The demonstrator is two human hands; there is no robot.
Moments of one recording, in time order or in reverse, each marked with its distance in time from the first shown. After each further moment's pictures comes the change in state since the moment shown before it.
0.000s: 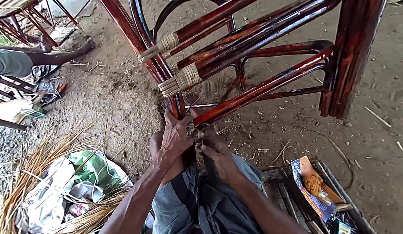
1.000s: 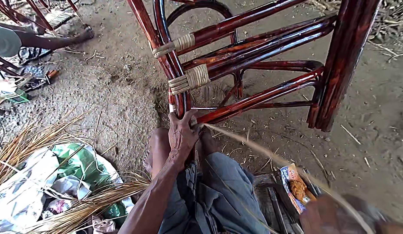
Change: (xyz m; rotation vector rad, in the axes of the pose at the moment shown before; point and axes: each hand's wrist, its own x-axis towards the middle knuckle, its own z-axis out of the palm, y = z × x) left_hand 0.006 0.009 0.028 -0.167 0.339 -0.171; right_hand -0.140 -0.152 -0.089 0.228 -0.583 -0.032
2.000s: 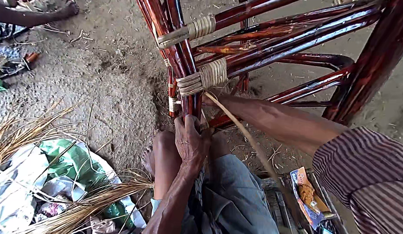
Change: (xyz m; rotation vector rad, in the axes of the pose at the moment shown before) left_hand -0.011 0.008 -0.002 -0.177 0.058 -0.067; right_hand 0.334 0.052 -0.076 -1.675 0.003 0.479
